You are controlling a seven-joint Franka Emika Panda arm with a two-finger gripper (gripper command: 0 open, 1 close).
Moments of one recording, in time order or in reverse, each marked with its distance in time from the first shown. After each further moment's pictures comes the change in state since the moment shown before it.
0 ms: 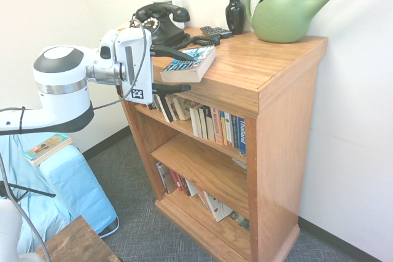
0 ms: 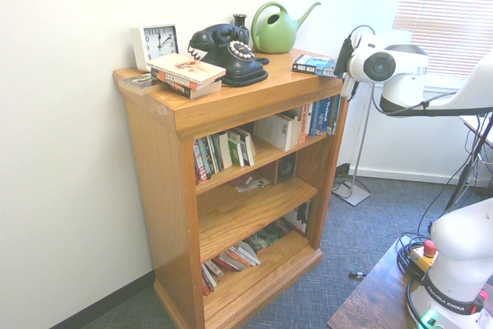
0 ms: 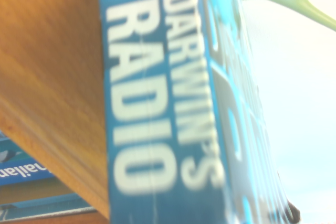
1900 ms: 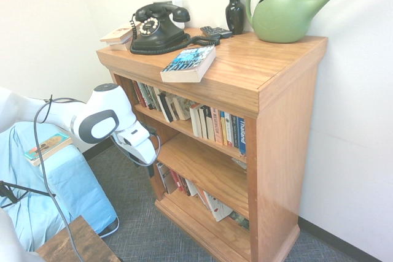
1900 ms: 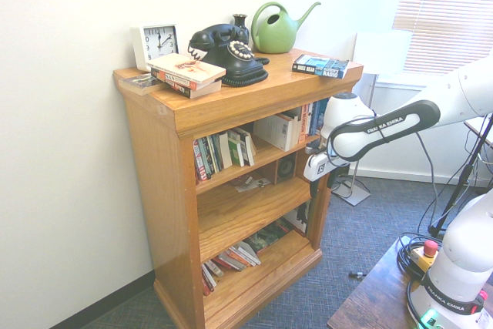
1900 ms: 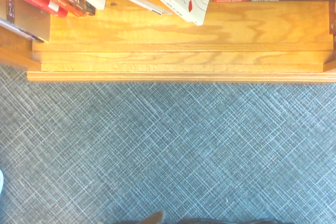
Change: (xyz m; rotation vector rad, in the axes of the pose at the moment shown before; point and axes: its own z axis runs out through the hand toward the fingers) arm -0.186 -0.184 -0.023 0.430 -1.241 0.493
